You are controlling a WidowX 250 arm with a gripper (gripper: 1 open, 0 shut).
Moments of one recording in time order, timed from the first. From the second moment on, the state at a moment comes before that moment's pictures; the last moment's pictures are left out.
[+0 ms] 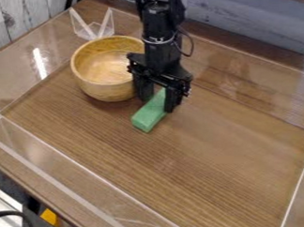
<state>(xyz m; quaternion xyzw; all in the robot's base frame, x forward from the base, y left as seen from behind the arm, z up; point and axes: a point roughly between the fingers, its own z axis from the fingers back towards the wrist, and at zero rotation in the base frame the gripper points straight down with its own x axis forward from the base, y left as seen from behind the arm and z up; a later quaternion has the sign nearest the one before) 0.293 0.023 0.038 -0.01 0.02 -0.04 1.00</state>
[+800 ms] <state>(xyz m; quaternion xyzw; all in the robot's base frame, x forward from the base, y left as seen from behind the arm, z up) 0.292 0.025 0.072 0.00 0.01 -0.02 1.00</state>
